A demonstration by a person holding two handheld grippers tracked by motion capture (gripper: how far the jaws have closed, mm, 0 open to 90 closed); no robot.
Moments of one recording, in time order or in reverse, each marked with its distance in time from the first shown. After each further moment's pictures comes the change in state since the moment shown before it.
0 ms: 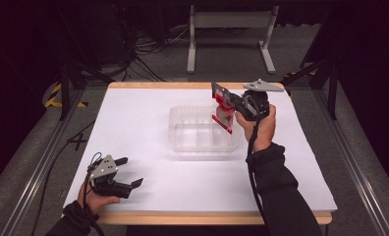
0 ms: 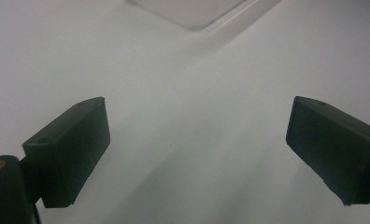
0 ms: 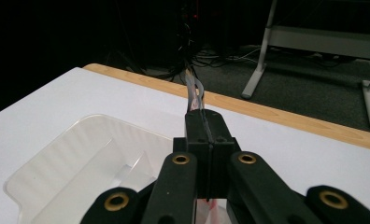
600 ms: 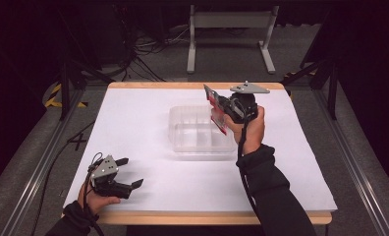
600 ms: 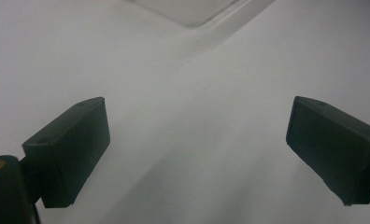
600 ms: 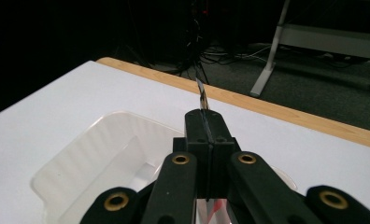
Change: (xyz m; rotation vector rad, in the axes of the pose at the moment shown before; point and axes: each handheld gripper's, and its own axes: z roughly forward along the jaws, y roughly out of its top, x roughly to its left) left arm -0.001 0.000 0.000 0.011 -0.011 0.003; right arm 0.027 0.000 0.010 0.020 0.014 -0.024
